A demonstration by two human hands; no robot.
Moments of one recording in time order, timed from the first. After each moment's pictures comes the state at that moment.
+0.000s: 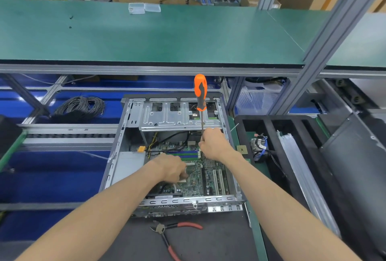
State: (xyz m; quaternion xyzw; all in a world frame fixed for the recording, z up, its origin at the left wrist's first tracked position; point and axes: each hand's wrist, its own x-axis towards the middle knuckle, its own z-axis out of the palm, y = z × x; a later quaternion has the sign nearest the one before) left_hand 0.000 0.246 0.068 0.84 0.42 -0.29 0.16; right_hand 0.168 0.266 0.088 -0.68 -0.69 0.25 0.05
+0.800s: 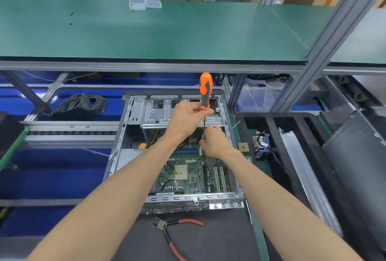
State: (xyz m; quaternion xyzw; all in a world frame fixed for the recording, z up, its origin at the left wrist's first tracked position) left_hand 0.042 0.289 0.131 0.65 0.49 0.41 0.41; right_hand 0.165 0.269 0.079 -0.69 -0.67 0.26 0.06
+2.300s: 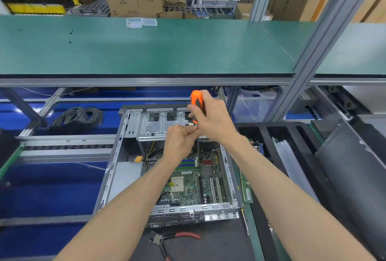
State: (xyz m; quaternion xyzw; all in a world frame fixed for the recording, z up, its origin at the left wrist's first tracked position) left_hand 0.043 0.268 0.118 0.69 0.53 0.42 0.28; right_hand 0.168 0.270 0.194 -0.53 -0.73 0.20 0.39
